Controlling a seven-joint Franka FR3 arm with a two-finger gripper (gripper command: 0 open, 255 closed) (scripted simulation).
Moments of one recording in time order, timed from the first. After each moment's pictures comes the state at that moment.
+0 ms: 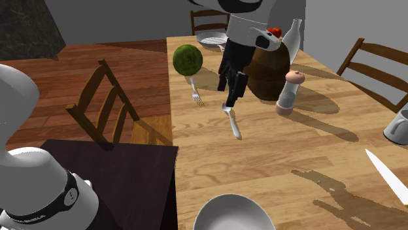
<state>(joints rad) 0.19 0.09 0.42 -2.11 -0.04 1.96 0.39</state>
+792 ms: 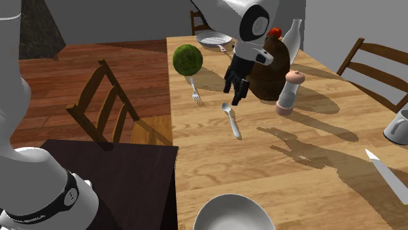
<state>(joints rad) 0.36 0.56 0.43 -1.73 -0.18 1.97 0.57</state>
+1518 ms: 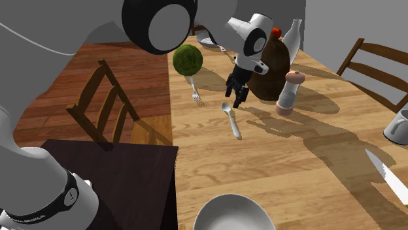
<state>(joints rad) 0.51 0.89 0.40 -1.37 -0.25 1.91 0.61</state>
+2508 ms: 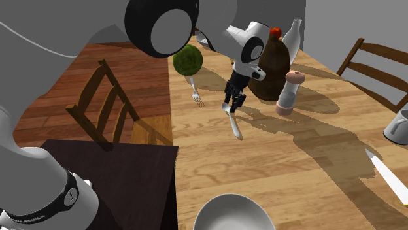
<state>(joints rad) 0.51 0.90 0.39 -1.40 -0.26 1.96 0.61</state>
